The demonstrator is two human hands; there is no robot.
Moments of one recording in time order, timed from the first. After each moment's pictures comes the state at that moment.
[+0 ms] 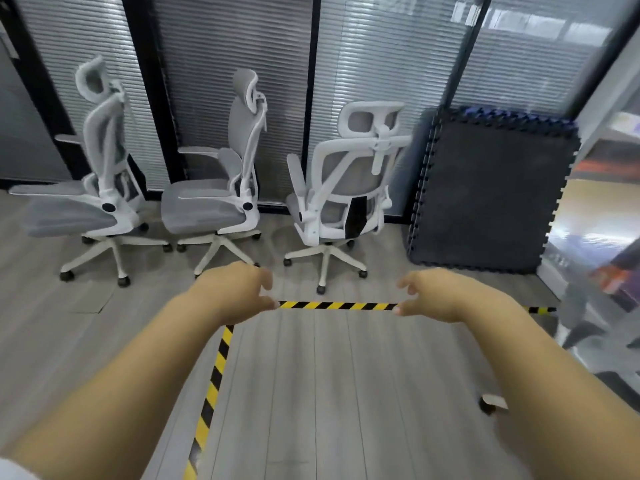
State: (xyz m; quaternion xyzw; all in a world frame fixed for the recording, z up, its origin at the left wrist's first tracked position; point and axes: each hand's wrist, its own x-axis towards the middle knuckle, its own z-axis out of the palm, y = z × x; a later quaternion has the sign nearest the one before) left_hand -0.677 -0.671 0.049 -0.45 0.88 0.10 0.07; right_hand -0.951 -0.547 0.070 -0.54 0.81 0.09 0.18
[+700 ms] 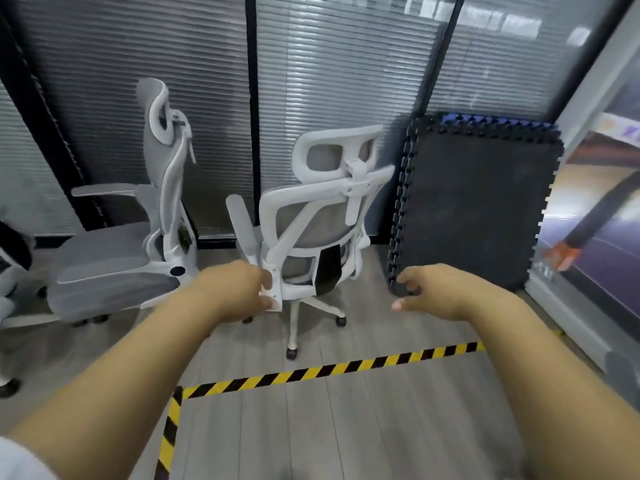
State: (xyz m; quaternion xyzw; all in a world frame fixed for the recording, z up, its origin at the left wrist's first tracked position) left_hand -0.949 -1.042 0.047 -0.37 0.92 0.08 0.10; right_hand -1.193 -0.871 0.079 -0.49 0.85 0.04 0.20
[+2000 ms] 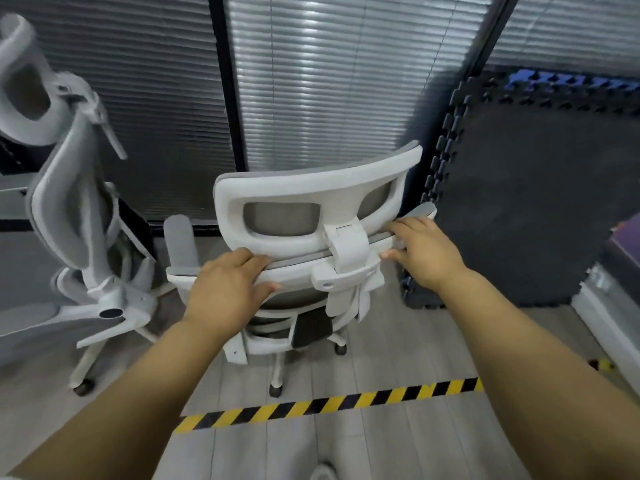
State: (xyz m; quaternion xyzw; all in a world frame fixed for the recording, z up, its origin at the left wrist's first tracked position) left_hand -1.200 -1.297 -0.041 -0.39 0.91 0.08 -0.14; right_hand -1.497 -1.200 -0.015 -0.59 0.80 -0.10 0.04
